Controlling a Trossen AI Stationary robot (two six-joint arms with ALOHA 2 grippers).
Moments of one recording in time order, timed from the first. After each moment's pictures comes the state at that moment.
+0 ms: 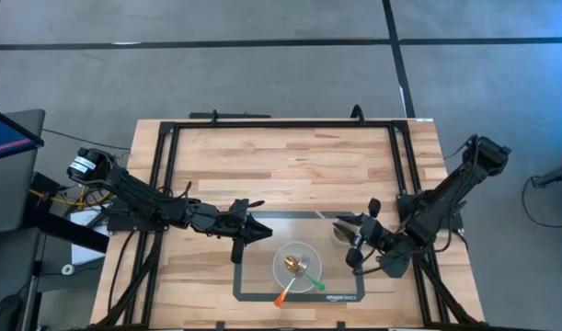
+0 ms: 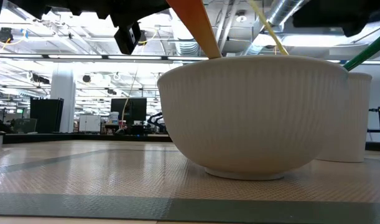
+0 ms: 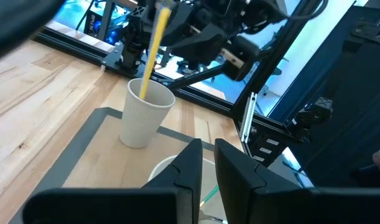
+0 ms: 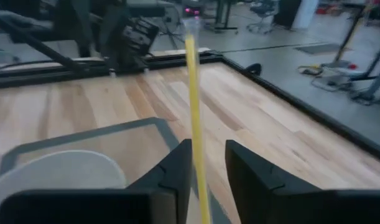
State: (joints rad) left arm -0.40 1.39 0.61 0.65 -0.26 -0.43; right arm 0.81 1.27 0.68 -0.13 1.22 0.62
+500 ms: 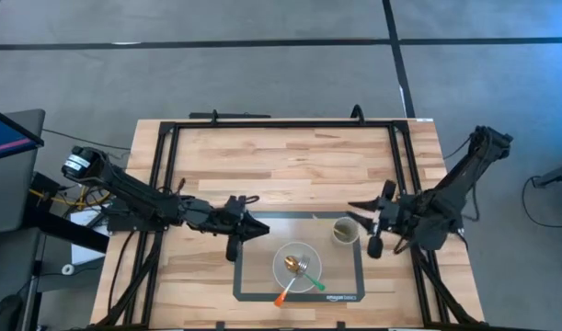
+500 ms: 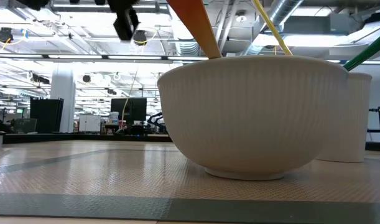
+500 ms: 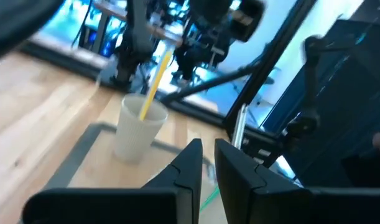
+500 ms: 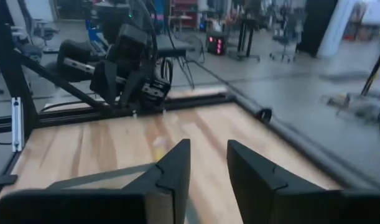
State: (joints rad) left arm -0.40 1.34 0.61 0.65 -0.26 -0.42; right arm 0.84 0.99 0.75 -0.11 1.18 0.30
